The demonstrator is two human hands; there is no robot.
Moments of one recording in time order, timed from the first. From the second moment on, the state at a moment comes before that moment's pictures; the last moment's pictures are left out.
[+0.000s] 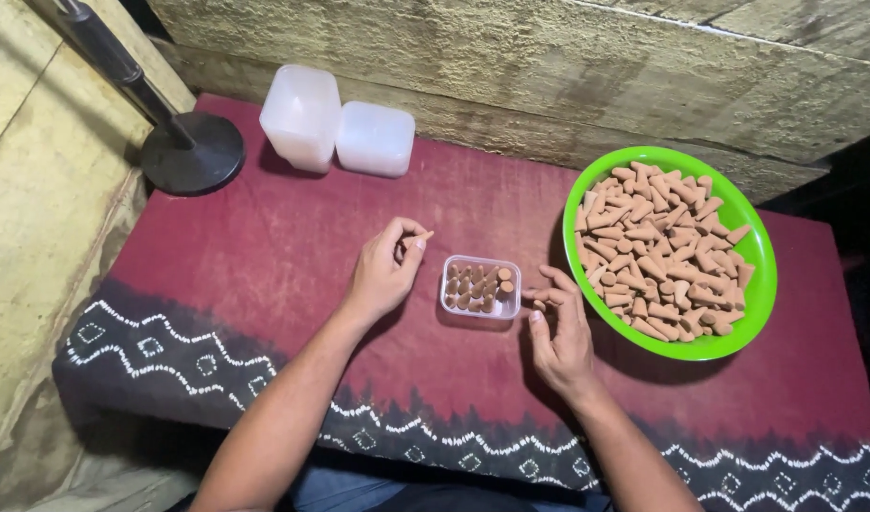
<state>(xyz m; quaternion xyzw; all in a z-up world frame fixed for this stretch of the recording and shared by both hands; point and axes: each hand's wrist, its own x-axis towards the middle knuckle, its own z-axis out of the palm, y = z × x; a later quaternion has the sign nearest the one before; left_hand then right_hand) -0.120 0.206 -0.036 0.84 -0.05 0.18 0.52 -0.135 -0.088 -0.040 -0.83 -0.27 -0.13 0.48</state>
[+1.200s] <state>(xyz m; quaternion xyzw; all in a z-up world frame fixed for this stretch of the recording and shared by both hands) -0.123 0.202 -0.049 0.82 -0.09 0.28 0.48 -0.129 -0.081 -0.033 -0.80 -0.32 -0.23 0.46</state>
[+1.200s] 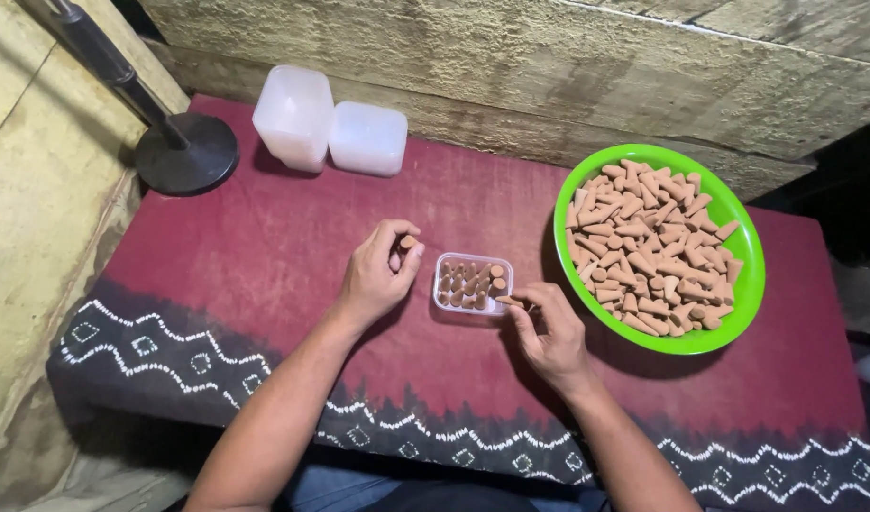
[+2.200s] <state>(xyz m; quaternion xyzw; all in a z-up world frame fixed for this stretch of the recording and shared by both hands) -0.139 0.132 -0.023 0.87 -0.27 0.20 0.35 -0.128 -0.090 -0.044 -0.77 -0.29 -0.23 0.51</state>
